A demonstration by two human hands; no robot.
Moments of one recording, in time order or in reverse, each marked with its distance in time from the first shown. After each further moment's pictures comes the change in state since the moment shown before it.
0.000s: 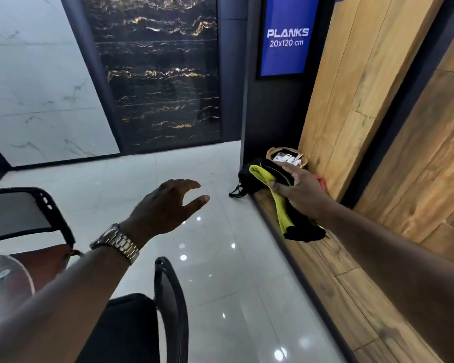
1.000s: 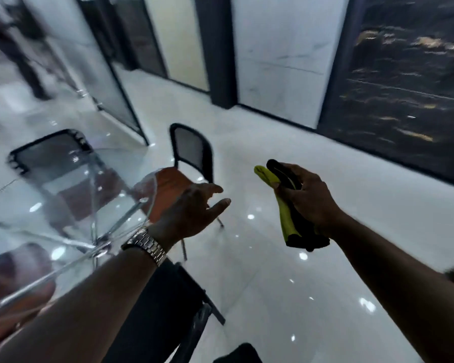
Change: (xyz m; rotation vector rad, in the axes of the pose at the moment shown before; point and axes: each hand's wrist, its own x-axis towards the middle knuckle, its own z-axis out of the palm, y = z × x) left_hand 0.158 -0.231 -0.001 0.088 0.311 -0.896; right_hand 0.472 -0.096 0.298 0.259 -0.800 -0.494
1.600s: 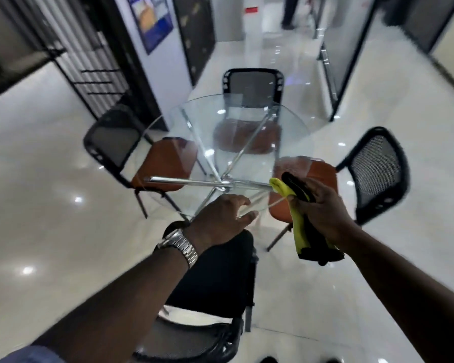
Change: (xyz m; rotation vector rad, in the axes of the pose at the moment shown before) left_hand -0.046 -0.171 -0.027 -0.032 0.289 -0.913; right_hand 0.228 -0.067 0.309 -0.010 -0.883 -0.339
